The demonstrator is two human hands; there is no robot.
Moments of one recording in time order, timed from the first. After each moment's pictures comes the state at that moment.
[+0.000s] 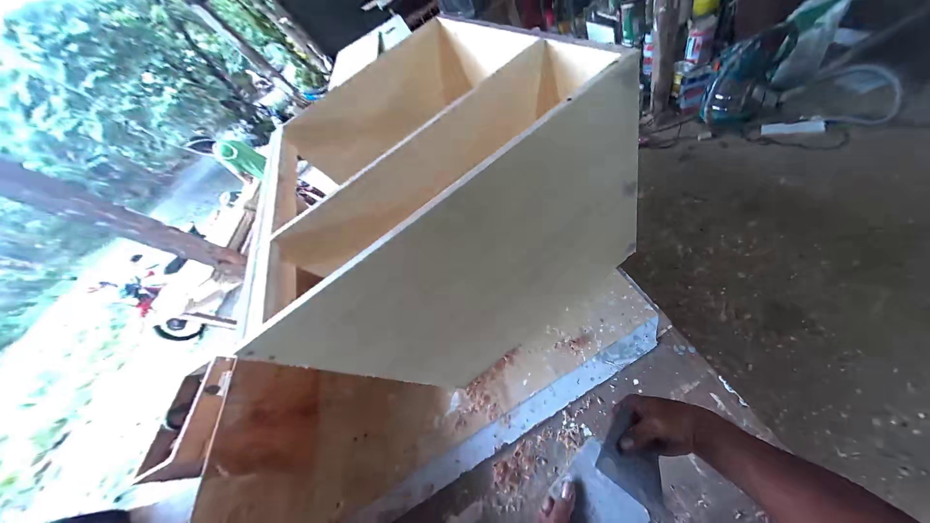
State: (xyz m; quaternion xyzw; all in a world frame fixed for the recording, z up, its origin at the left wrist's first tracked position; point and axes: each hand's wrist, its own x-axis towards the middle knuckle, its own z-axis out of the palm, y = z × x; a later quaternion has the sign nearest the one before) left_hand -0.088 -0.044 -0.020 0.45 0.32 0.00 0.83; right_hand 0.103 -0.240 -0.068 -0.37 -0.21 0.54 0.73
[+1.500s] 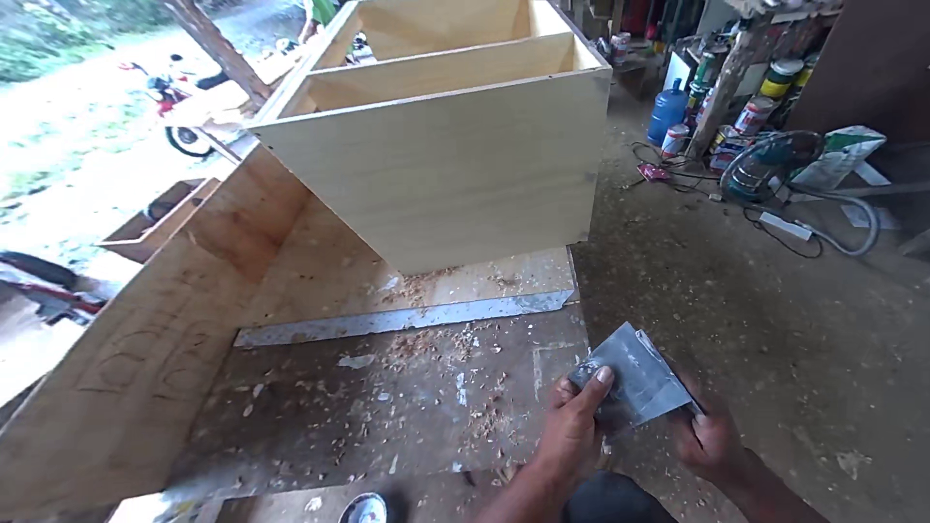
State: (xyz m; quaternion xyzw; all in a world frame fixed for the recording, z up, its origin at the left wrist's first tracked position) left_hand -0.061 -0.401 0.079 0.35 0.20 0.10 0.91; right_hand 0.025 -0.564 0.037 -0.68 -0.45 -0.09 0.57
